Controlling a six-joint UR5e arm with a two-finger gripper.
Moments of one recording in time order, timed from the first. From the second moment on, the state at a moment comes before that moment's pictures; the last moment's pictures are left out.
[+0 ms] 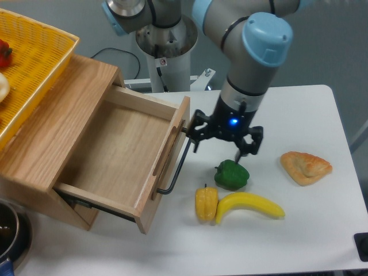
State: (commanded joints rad) arm 2.64 -1.90 -1.34 -1.29 1.26 0.73
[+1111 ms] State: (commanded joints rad) arm 2.72 -2.05 -1.37 -1.29 1.52 1.24
